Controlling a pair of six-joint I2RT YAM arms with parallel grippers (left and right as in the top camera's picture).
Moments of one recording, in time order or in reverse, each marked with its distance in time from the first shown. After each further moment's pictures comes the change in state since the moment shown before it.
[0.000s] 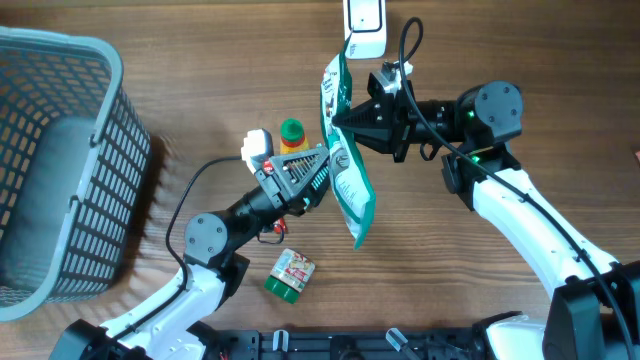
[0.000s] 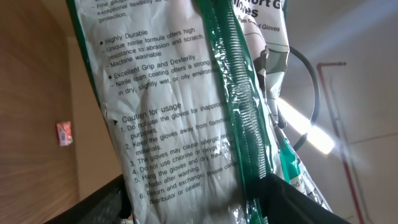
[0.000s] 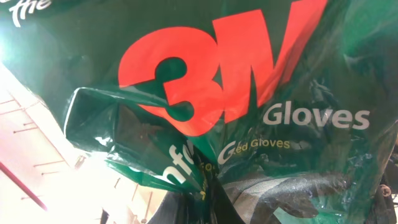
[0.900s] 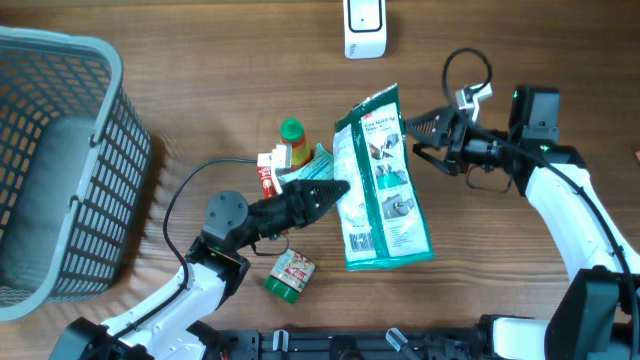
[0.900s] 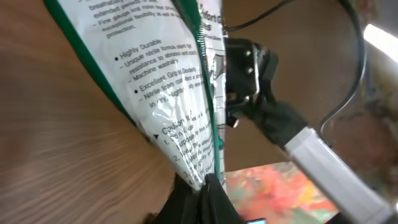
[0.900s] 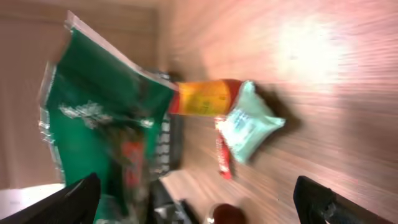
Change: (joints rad) left arm 0.000 0.007 0.004 -0.388 0.190 0.443; right arm -0.355 -0.001 0.010 -1.275 0.241 -1.589
